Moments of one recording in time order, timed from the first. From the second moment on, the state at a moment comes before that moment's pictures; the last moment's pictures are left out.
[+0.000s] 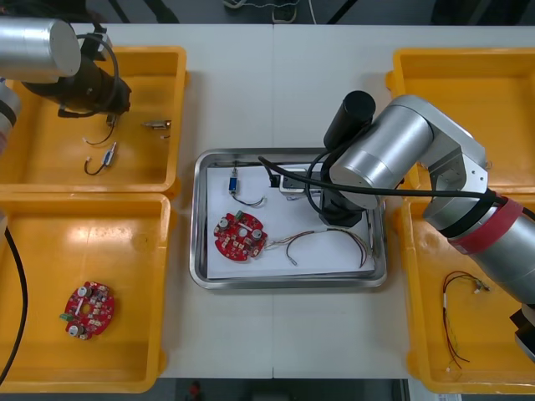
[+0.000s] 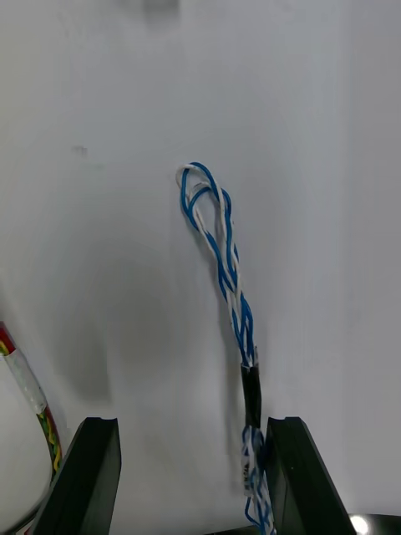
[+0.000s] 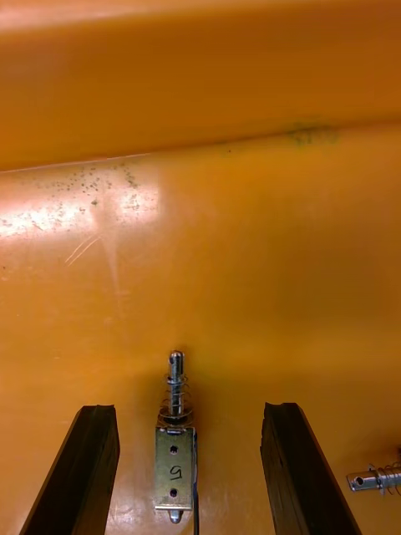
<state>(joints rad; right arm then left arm) -0.72 -0.49 0.62 -1.69 -0.51 1.54 2.18 -1.00 0.59 -0.15 -0.85 0.59 1.11 -1.61</state>
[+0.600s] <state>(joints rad) -0.72 -0.49 0.61 -1.76 -0.51 1.61 2.18 -0.98 0.59 -0.15 -0.85 0.59 1.11 -1.61</state>
